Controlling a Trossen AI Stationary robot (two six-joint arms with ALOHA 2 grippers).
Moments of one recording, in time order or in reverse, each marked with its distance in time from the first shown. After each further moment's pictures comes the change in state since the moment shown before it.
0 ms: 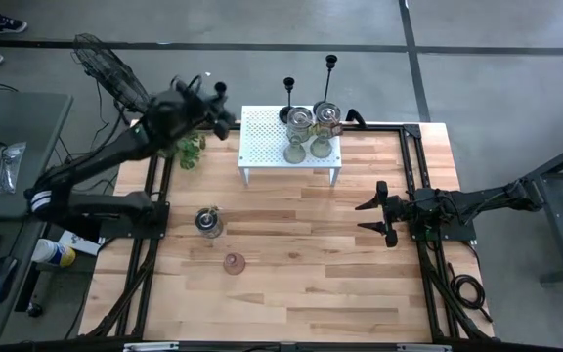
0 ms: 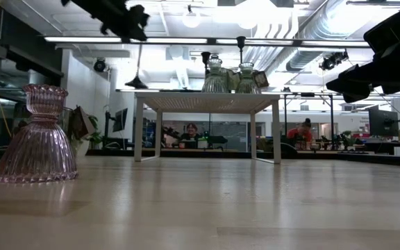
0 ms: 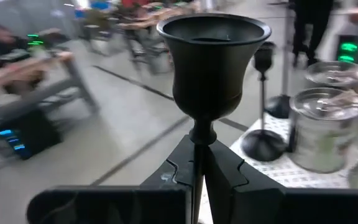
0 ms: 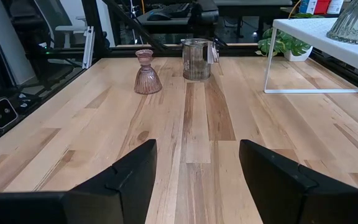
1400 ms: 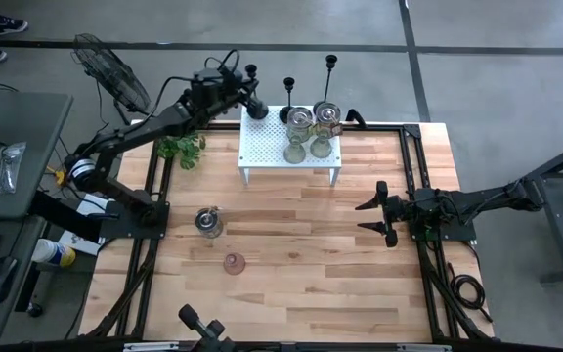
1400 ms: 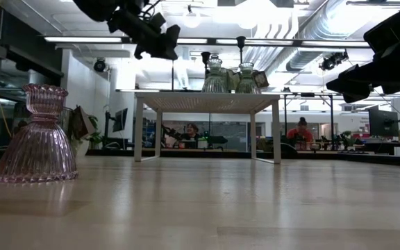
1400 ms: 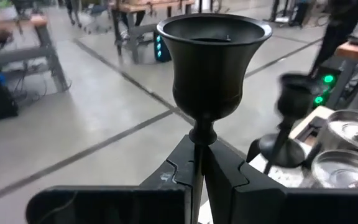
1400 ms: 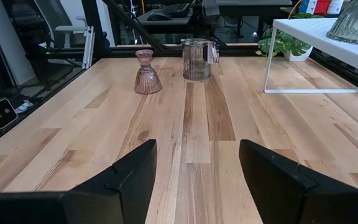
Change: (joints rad) left arm 0.079 0.433 0.228 0.182 0.121 -0.214; right arm 0.000 0.000 0.000 0.000 0.000 0.000
